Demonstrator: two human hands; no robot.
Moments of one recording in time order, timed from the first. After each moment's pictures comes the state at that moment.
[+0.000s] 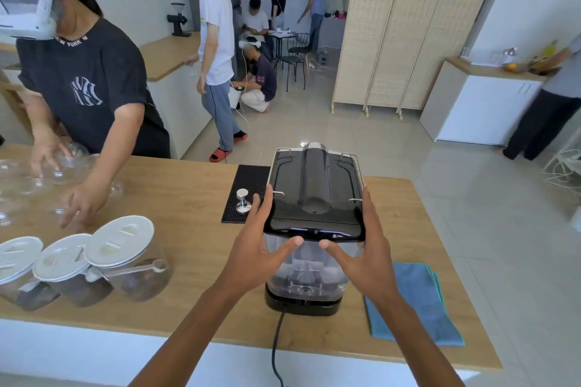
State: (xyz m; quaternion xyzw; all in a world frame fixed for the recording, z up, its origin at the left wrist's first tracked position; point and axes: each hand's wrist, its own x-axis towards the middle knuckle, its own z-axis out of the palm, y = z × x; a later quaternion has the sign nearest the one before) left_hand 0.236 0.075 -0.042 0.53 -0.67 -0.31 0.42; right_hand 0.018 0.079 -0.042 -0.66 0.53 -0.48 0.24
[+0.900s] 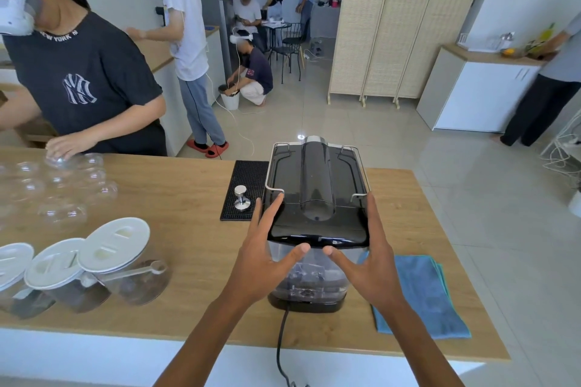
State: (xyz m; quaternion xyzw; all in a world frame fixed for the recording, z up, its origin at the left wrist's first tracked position) left_hand 0.228 0.077 -0.060 0.53 -0.67 -0.31 0.43; right_hand 0.016 0.080 -0.066 -0.65 0.53 -0.48 0.25
